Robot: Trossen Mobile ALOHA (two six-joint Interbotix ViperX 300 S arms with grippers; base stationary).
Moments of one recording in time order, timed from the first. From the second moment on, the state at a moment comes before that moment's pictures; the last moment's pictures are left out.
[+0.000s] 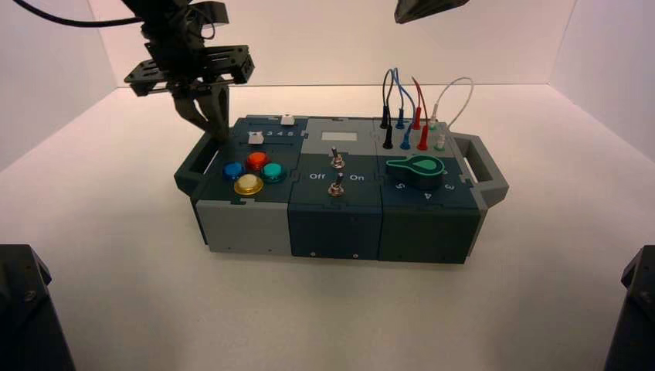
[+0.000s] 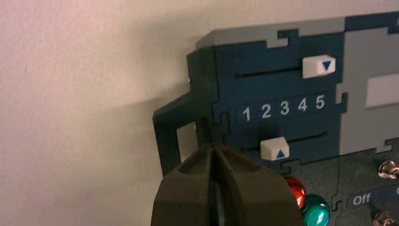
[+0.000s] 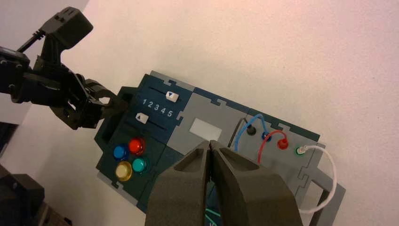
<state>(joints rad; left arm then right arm) -0.38 0.04 0.78 -0.23 0.52 -0.03 0.54 -0.41 0.82 0.32 0.43 0.02</state>
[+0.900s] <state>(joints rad) -0.37 0.04 0.77 -0.14 0.62 -0.03 0.54 -0.31 0.81 0.33 0.40 0.02</state>
